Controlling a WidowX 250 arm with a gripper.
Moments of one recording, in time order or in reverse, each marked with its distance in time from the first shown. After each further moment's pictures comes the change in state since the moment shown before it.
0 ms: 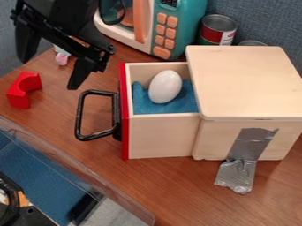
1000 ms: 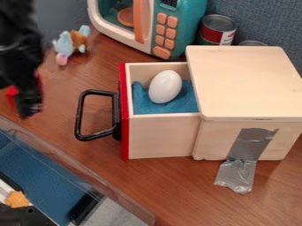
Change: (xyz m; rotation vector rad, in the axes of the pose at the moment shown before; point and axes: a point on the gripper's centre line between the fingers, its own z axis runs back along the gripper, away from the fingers) arm 0.002 0.042 -0.083 -0.157 -0.311 -0.535
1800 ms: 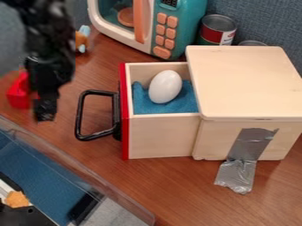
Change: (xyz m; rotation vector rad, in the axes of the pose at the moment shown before) arm 0.032 -0.007 -0.048 0.012 0.151 -0.400
